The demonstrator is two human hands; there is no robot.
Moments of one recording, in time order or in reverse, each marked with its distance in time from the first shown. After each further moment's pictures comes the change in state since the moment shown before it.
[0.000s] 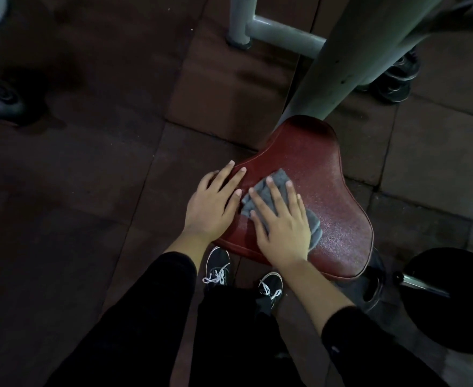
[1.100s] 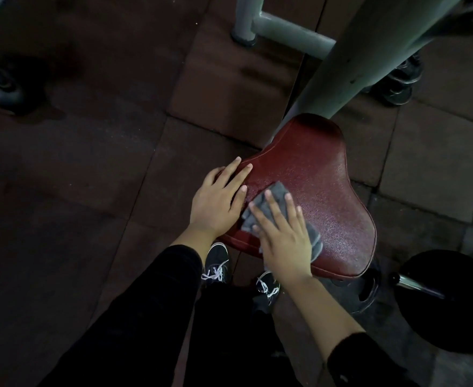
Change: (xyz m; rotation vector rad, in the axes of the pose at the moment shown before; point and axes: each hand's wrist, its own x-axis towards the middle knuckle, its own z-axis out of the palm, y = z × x) left_hand -0.001 0.000 0.000 -0.027 0.022 -0.010; right_hand -0.025 -0.007 -0.001 -0.039 -0.069 -0.076
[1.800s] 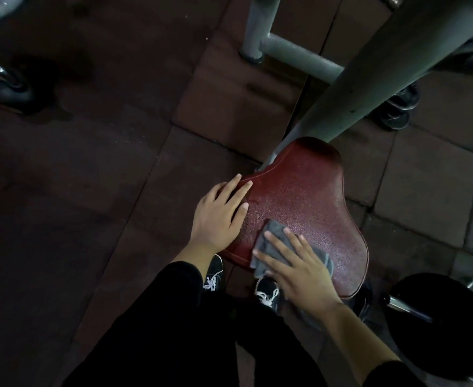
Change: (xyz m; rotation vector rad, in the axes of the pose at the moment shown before) left_hand 0.000 0.001 -0.003 0.014 -0.062 -0.051; right_hand -0.022 0.055 -0.020 -0.086 -0.204 -0.402
